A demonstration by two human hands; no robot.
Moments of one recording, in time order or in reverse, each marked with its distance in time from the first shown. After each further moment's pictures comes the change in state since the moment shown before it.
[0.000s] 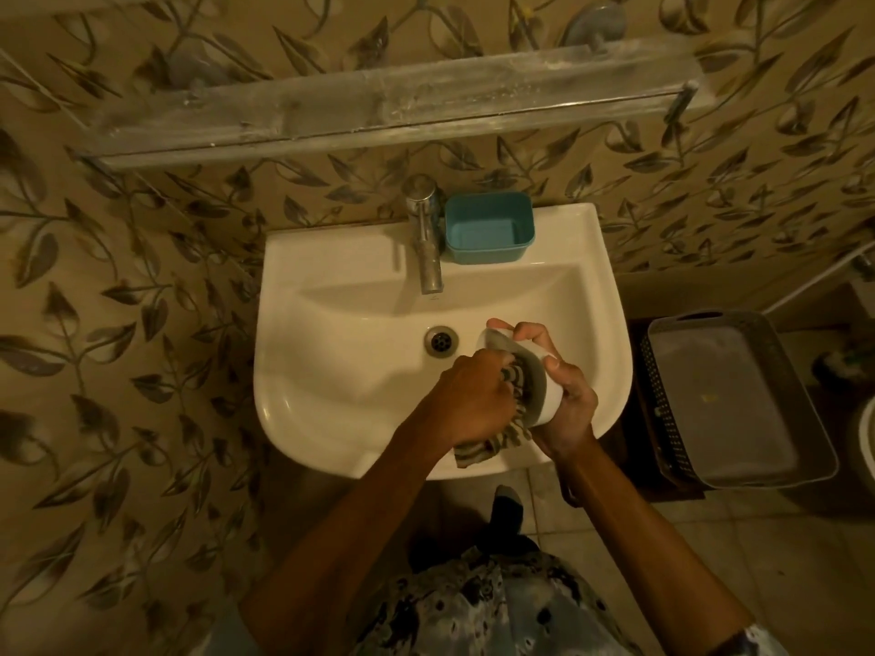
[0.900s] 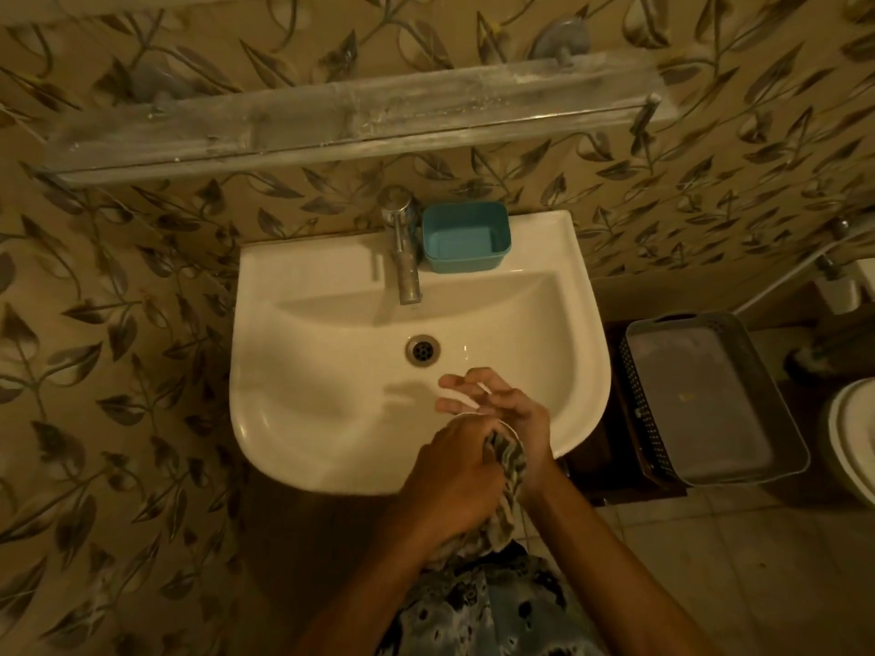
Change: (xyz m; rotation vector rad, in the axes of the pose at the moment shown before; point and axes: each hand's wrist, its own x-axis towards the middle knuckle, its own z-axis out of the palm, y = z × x) left_hand -0.020 -0.021 0.054 0.315 -0.227 -0.310; right_hand -0.013 0.015 0.019 0.232 0.150 0.271
